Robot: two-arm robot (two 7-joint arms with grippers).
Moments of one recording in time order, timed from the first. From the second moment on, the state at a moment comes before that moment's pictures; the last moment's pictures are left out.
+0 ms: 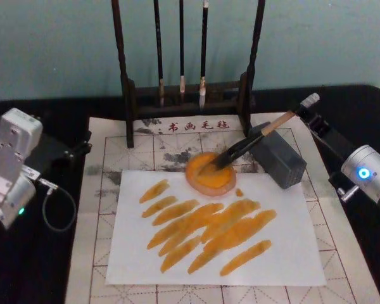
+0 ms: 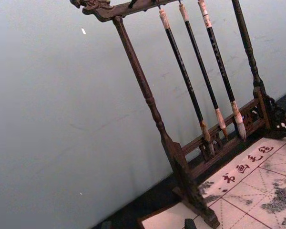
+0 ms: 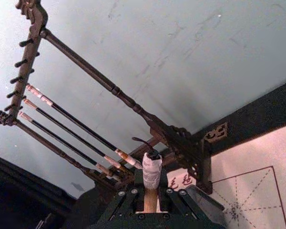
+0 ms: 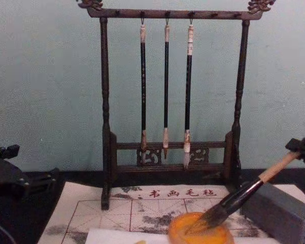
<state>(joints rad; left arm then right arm) -0.20 0.60 0.45 -1.41 -0.25 -0.12 0.03 0.32 0.49 -0.40 -1.22 1.37 0.13 0.37</state>
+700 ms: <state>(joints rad) -0.20 0.60 0.45 -1.41 -0.25 -0.12 0.03 0.32 0.49 -0.40 -1.22 1.38 0.14 0.36</state>
